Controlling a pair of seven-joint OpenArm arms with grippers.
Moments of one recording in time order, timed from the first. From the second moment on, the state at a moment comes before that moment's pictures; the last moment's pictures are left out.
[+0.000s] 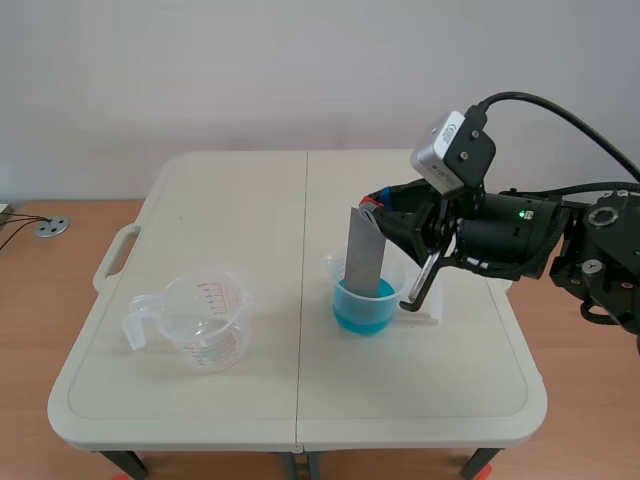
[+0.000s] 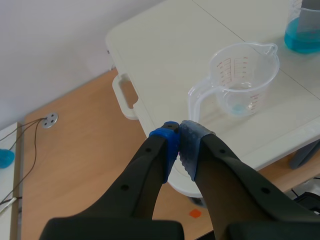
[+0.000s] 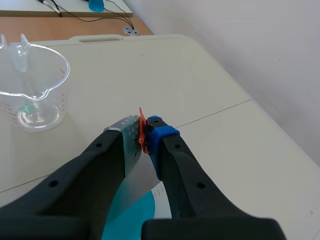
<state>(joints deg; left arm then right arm) 58.2 -20.3 -32.0 109.9 -3.1 -30.6 -24.8 6.1 20.6 -12.5 76.0 -15.3 42.9 25.2</state>
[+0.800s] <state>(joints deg) 58.2 -20.3 -32.0 109.9 -3.1 -30.6 -24.8 6.1 22.1 -12.5 75.8 -15.8 43.6 29.8</state>
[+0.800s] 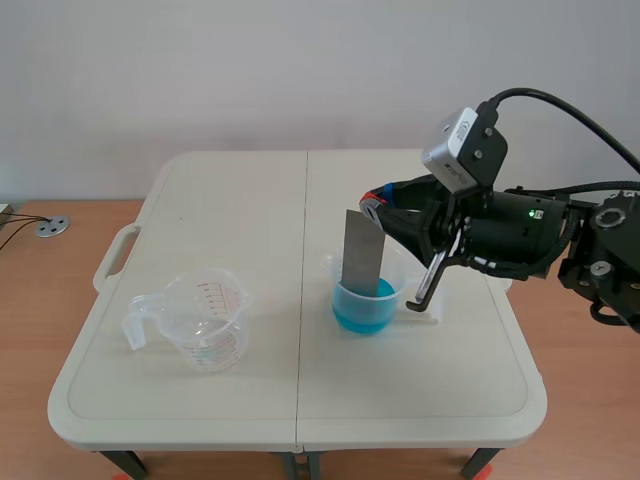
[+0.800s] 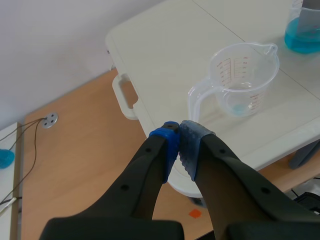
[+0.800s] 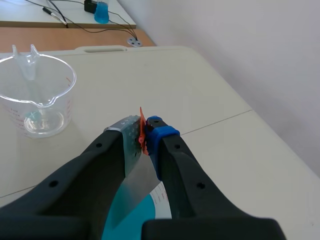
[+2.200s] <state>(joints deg) 46.0 -23.0 -25.5 109.9 0.1 -32.2 -19.3 4.4 28.0 -6.7 92.5 -14.3 45.4 36.5</state>
